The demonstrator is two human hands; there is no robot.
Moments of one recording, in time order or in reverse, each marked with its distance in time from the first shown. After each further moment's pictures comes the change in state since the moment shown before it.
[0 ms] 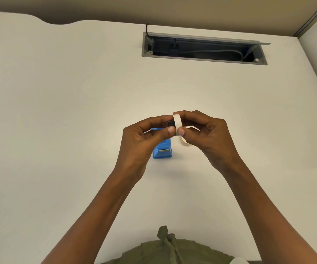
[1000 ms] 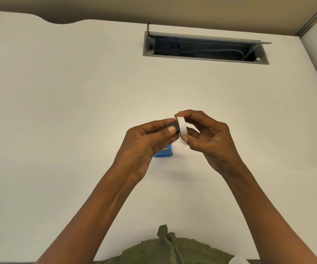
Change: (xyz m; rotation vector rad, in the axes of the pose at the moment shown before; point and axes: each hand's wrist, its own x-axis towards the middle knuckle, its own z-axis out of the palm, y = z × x) left_hand -0.003 0.005 0.001 -0.285 -0.083 -0.242; right_hand -0.004 0.019 -0.008 0.111 -0.103 -0.115
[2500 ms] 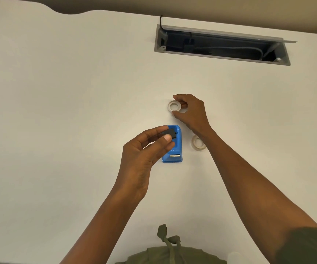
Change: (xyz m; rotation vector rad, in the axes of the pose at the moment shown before) left_hand 0.001 -0.012 -0.021 -0.019 0.218 0.040; right_hand 0.120 0.084 -0.007 -0.800 0.152 0.175
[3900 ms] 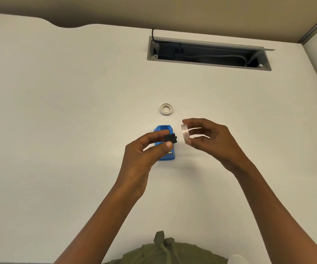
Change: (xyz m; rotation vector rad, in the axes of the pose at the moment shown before) left_hand -0.017 -0.005 0.010 0.228 -0.042 0.034; right_hand -0.111 -0.016 -0.075 0.445 -0.201 0.036
